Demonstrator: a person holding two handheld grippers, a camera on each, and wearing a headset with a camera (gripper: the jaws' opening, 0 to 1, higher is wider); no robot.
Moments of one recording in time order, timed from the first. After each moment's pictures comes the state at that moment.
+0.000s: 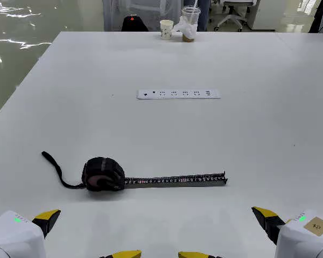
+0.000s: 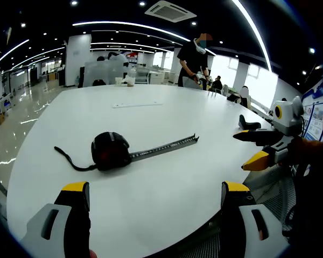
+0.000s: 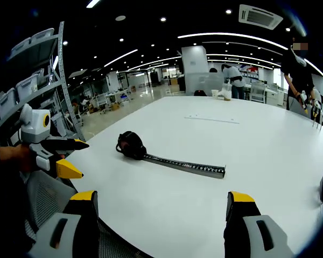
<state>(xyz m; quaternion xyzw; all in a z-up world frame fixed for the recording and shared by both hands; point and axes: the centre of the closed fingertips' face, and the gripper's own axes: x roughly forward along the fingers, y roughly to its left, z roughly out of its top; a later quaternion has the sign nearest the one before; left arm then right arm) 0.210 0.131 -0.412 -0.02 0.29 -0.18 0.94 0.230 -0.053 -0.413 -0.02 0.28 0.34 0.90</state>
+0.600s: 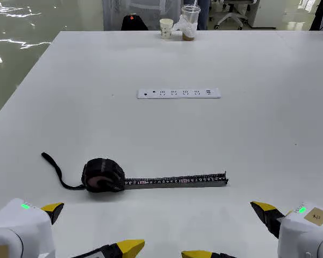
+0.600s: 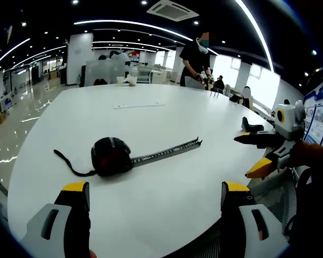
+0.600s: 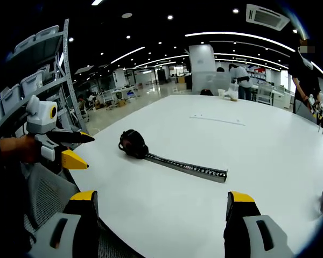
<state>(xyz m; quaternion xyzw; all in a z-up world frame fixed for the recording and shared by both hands) 0.229 0.130 -0.408 -0.02 0.29 -0.18 0.94 0.240 -0.054 -0.414 -0.04 0.28 0.36 0.89</state>
